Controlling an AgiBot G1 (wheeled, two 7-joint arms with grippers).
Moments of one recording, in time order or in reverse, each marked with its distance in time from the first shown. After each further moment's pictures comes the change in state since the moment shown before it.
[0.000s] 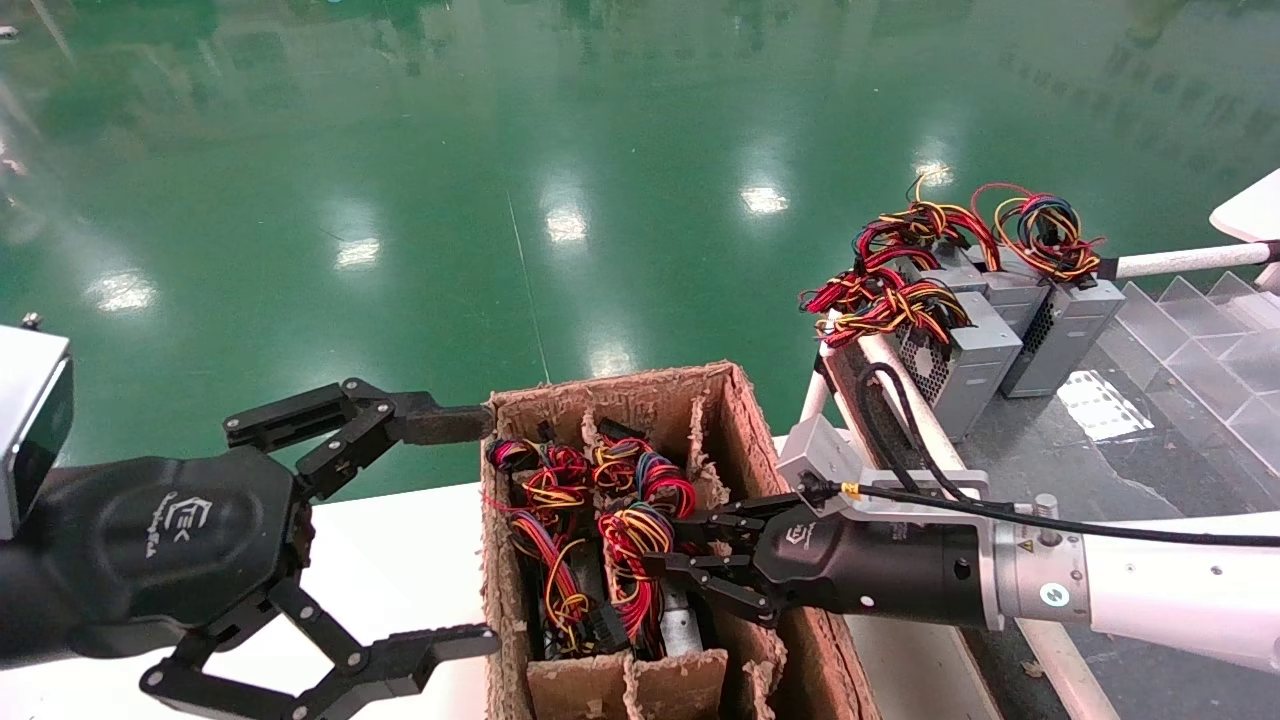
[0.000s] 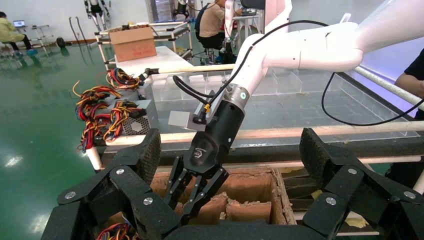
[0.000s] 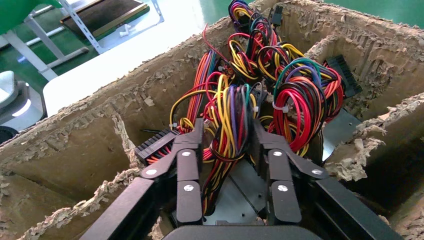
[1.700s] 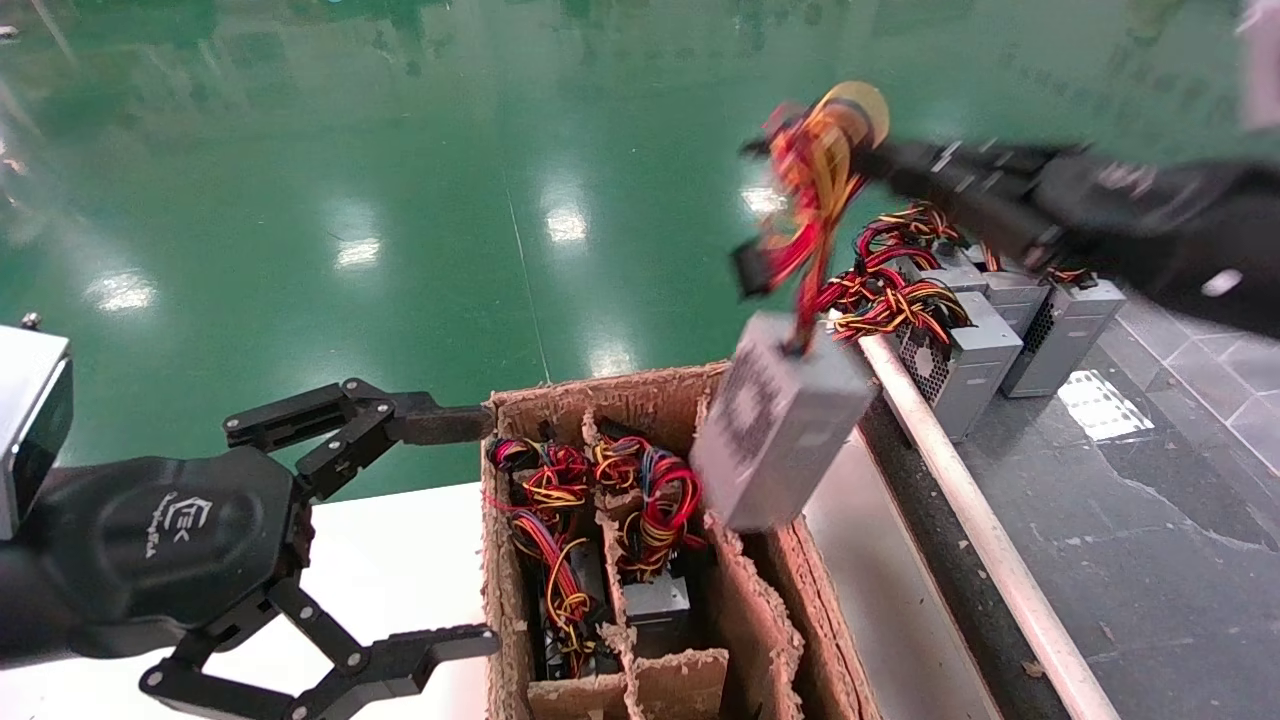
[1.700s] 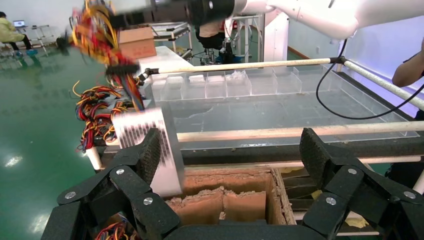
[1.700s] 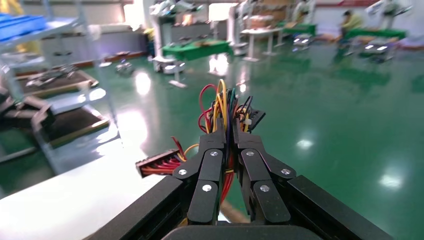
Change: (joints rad) left arm 0.000 -0.001 0.002 0.000 -0.001 -0.001 0.001; right arm 0.223 0.231 0.239 -0.042 0.274 -0.092 0.019
